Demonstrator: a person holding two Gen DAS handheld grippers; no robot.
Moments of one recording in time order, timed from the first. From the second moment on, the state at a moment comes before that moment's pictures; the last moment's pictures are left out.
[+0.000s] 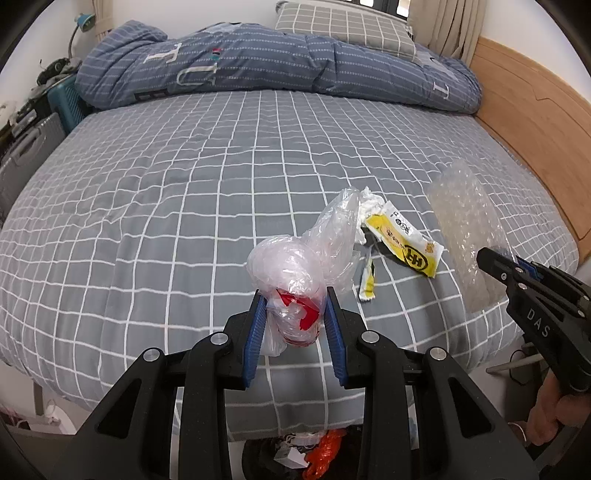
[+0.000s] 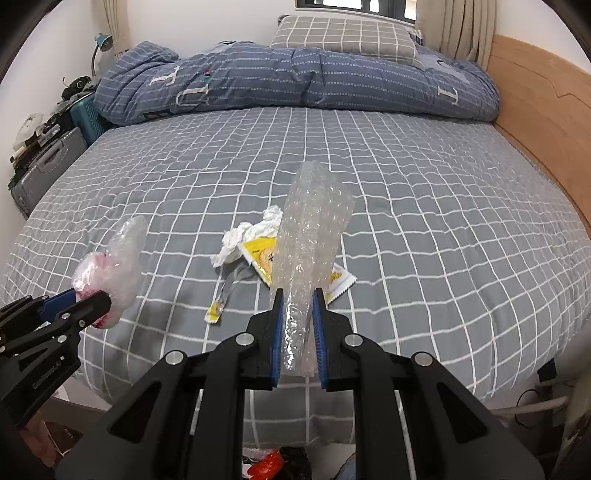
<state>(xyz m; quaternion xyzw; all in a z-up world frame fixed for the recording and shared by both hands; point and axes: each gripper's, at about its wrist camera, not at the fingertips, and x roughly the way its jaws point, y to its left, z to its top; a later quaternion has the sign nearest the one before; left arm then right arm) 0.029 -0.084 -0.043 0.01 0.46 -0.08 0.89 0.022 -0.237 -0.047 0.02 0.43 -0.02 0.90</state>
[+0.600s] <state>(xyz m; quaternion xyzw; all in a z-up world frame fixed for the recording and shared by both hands) -0.017 -0.079 -0.041 0.01 0.46 -0.08 0.89 -0.031 -0.218 -0.044 0.02 0.43 -0.01 0.90</state>
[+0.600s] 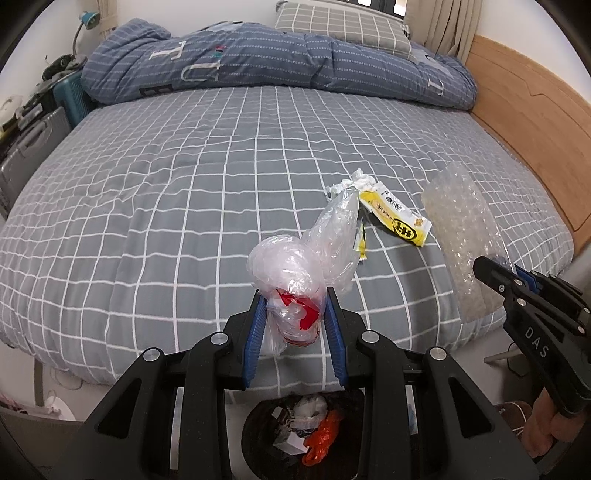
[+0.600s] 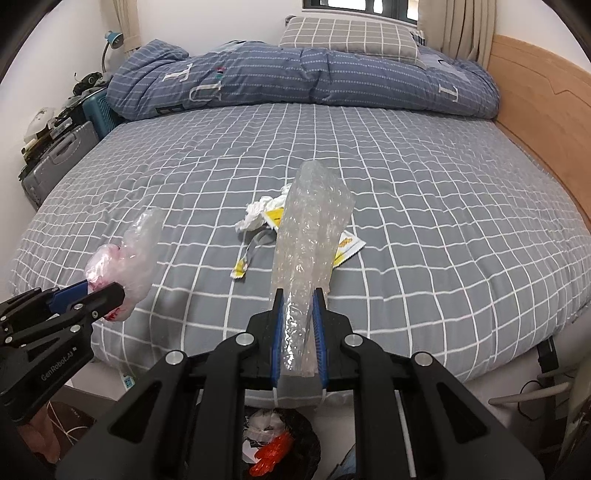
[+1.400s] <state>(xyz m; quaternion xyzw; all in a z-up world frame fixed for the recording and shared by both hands) -0.067 -0.076 -0.042 0.00 0.46 -0.08 0.88 -0.089 -0.198 -0.046 0.01 0.44 0.01 0.90</state>
